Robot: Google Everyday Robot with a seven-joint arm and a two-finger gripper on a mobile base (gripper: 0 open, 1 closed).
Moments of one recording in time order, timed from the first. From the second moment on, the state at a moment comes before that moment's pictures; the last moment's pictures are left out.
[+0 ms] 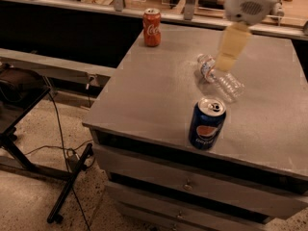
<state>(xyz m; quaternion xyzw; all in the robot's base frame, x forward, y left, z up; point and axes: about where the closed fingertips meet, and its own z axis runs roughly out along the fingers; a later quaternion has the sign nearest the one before) 0.562 -0.170 0.979 -0.59 0.79 -0.05 0.15</state>
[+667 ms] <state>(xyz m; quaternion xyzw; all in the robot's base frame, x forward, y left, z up) 0.651 -0.167 0.901 -0.42 0.90 -0.08 0.08</state>
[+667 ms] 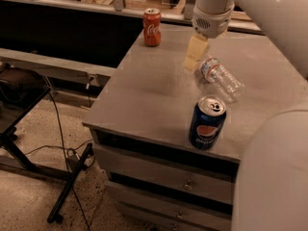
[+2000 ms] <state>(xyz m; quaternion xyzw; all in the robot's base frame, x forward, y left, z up) 0.684 -0.163 0.845 -0.24 0.97 -0.01 0.10</state>
